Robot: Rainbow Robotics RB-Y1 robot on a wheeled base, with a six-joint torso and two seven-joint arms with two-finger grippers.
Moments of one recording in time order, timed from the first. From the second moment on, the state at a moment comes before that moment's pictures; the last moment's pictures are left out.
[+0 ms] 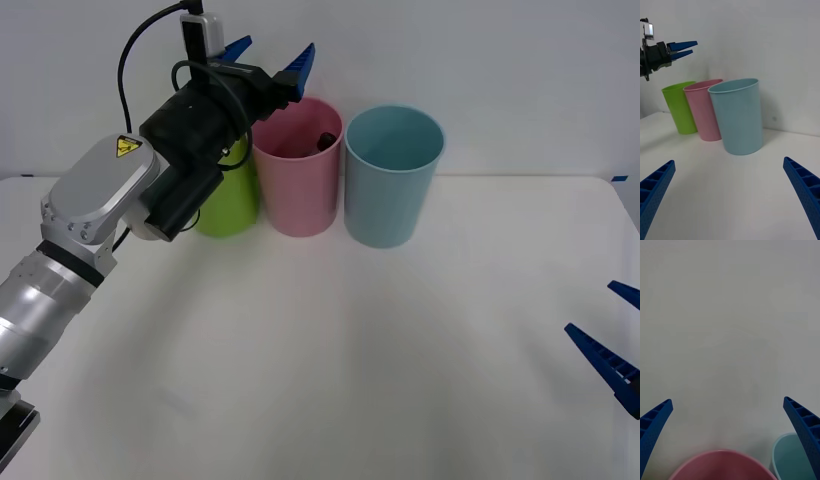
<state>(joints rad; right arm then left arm) 0.35 -0.40 -0.52 -1.66 0.96 -1.22 0.00 -0.70 0.49 -0.39 -1.37 -1.02 -0.05 0.26</state>
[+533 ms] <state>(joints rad) 0.35 -0.40 -0.52 -1.66 0.96 -1.22 0.00 -0.48 0.67 -0.33 -1.58 -0.89 -0.08 0.26</state>
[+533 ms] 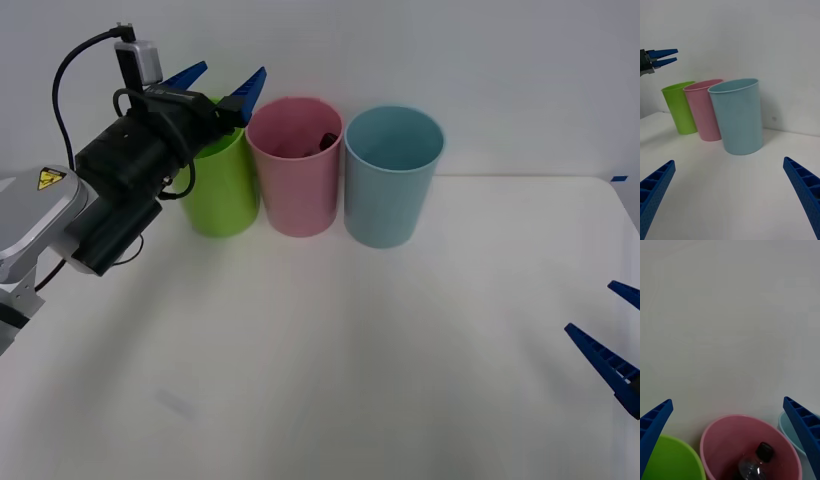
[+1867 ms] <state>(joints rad) 0.35 -0.40 -0.52 -1.66 0.96 -1.22 0.00 0.35 0.73 0.38 -1.71 -0.92 -0.94 0.14</state>
